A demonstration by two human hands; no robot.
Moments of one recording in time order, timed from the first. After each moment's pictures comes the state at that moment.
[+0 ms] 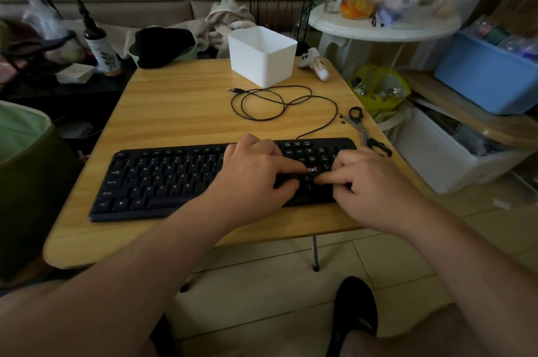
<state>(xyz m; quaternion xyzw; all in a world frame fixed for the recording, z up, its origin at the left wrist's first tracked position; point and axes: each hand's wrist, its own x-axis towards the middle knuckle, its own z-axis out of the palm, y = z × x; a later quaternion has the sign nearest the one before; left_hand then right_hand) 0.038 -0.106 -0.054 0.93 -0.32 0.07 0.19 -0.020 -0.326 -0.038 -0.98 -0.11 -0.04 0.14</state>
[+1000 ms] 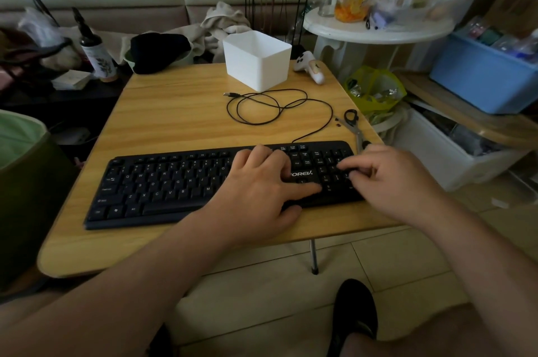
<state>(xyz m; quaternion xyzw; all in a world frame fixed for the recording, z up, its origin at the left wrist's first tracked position) 0.032 -0.111 -0.063 0.90 -0.41 0.13 0.05 -0.018 -0.362 -0.038 -0.97 -0.01 -0.09 0.22</state>
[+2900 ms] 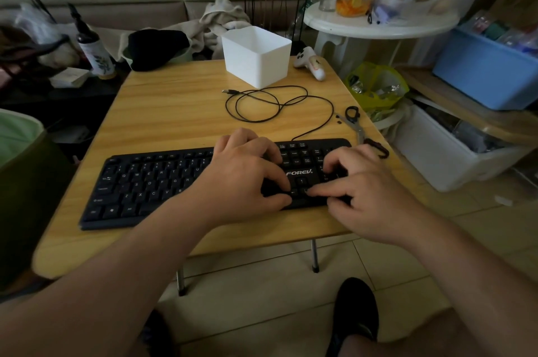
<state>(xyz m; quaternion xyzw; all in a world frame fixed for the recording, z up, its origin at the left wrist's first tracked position) 0.053 -0.094 -0.051 0.91 -0.39 0.07 0.13 -0.022 -0.344 -0.056 -0.98 -0.14 -0.06 0.15</state>
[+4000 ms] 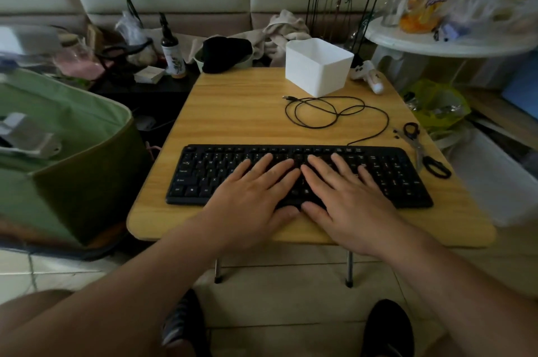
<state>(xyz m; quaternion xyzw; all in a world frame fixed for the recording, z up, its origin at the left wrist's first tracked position) 0.020 -0.020 -0.078 0.95 -0.31 0.01 -0.02 0.002 -0.246 -0.069 -0.98 -0.17 0.06 0.03</state>
